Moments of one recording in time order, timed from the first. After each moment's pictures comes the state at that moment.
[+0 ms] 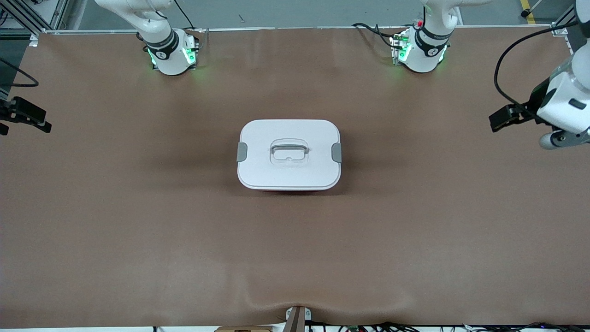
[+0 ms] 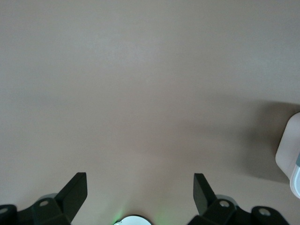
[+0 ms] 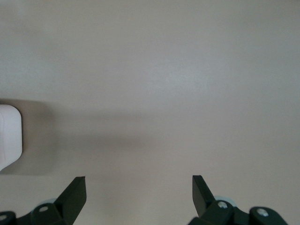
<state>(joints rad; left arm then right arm) -0.06 0.07 -0.07 -1.45 0.09 1.42 -0.26 -0.03 0.02 -0.07 -1.52 0.00 1.56 -0.16</state>
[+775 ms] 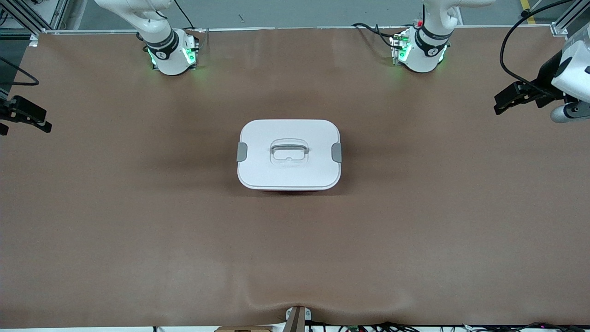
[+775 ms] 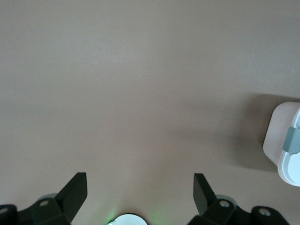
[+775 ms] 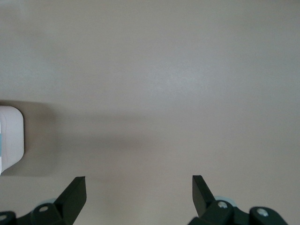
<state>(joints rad) -0.09 -0.04 -0.01 -1.58 0.03 1.47 -0.21 -0.03 0.03 -0.07 -1.51 0.00 1.56 -0.15</state>
